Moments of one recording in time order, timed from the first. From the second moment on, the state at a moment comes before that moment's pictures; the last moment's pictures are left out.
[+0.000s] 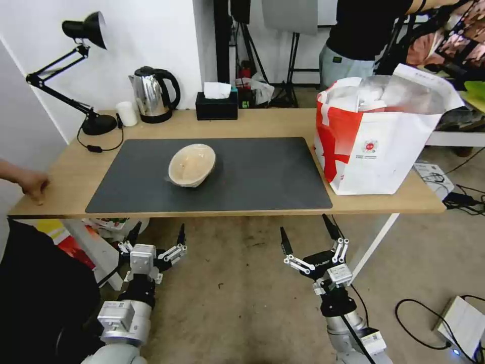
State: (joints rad) left arm 1.80 -1.50 -0.55 -2.30 0.00 0.00 0.00; right arm -1.68 1.27 0.35 2.05 0.01 0.60 0.05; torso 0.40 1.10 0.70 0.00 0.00
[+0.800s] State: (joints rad) left arm 1.80 -1.50 -0.55 -2.30 0.00 0.00 0.00; right arm -1.69 1.26 0.36 2.07 0.01 0.58 0.05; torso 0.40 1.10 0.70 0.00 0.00
